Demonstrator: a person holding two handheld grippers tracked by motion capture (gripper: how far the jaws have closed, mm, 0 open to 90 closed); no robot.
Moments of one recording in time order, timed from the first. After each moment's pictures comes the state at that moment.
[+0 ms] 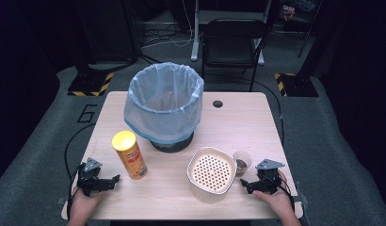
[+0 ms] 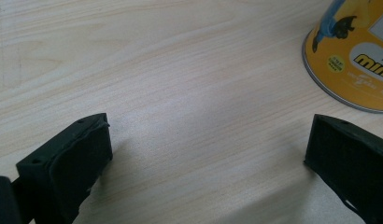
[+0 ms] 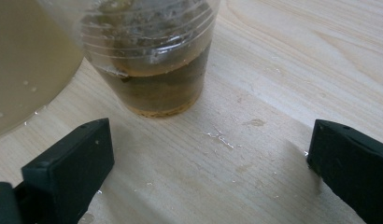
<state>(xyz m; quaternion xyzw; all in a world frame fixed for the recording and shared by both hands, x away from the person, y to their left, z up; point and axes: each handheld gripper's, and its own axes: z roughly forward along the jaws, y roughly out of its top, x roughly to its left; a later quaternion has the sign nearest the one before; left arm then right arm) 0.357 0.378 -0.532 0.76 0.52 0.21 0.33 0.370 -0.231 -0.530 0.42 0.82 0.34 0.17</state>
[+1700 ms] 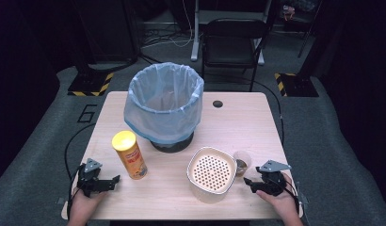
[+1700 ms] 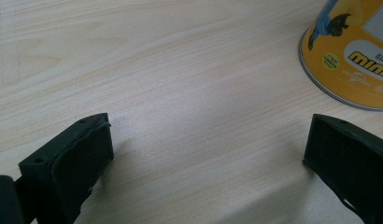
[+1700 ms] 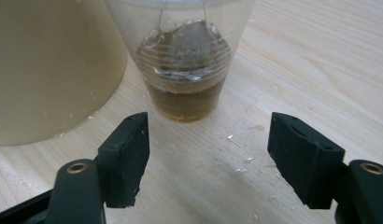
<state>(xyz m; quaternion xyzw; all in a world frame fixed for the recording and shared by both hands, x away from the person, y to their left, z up) 0.355 0.377 -0.533 0.76 0.51 0.22 0.33 0.350 -0.232 -0.502 0.41 0.82 0.36 0.18</state>
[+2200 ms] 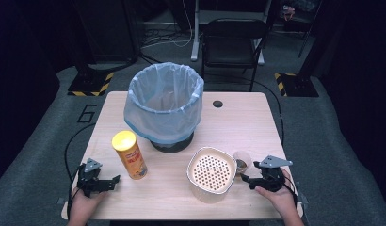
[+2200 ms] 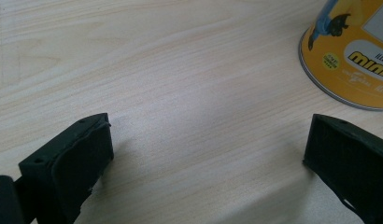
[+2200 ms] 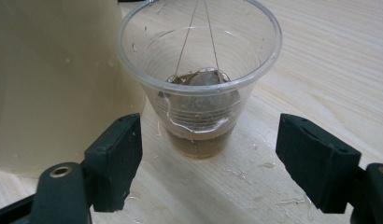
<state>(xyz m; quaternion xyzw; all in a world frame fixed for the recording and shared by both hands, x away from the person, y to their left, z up) 0.355 0.377 -0.533 0.76 0.51 0.22 0.33 0.357 -0.226 -0.486 0.40 0.81 0.40 0.17</state>
